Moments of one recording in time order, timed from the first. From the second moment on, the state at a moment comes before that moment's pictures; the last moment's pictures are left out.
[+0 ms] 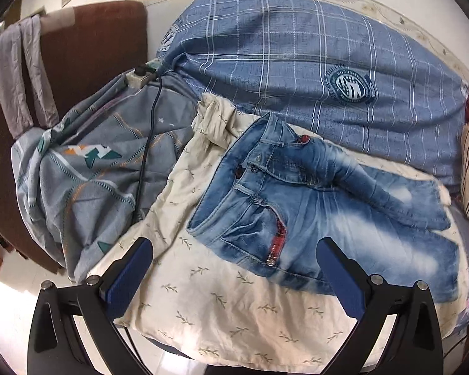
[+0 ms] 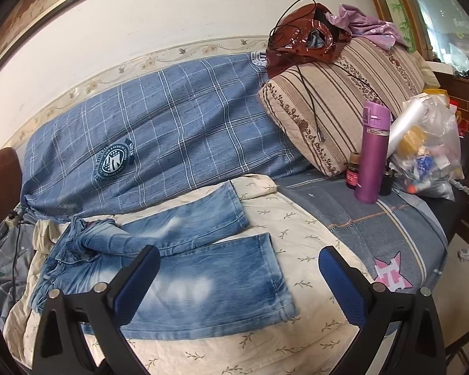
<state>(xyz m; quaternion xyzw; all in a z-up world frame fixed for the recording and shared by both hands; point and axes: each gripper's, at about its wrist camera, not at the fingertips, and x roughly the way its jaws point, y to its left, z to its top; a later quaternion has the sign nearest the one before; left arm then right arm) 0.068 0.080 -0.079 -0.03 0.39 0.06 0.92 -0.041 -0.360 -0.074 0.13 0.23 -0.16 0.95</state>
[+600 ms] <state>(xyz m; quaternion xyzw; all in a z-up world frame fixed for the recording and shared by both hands) 0.059 0.044 -0.085 0.05 0.40 0.02 0.92 -0.043 -0.358 -0.080 0.14 0.25 -0.15 0.95</state>
